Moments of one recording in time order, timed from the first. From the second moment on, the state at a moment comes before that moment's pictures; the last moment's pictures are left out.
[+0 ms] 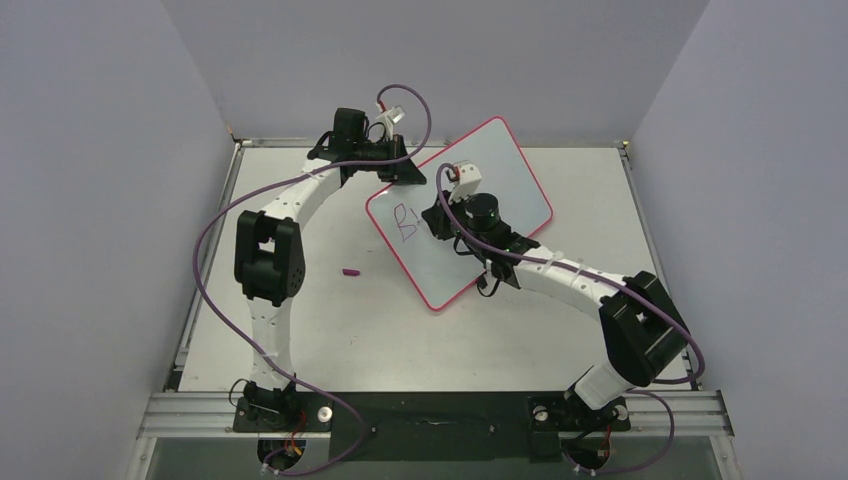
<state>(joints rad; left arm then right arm) -0.31 2.14 1.87 -0.34 0.87 -0.33 0.68 1.56 0.97 0.32 0.01 0.30</state>
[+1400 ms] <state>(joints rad) -0.31 2.14 1.87 -0.34 0.87 -0.33 0.68 1.62 1.09 0.28 0.04 0.29</state>
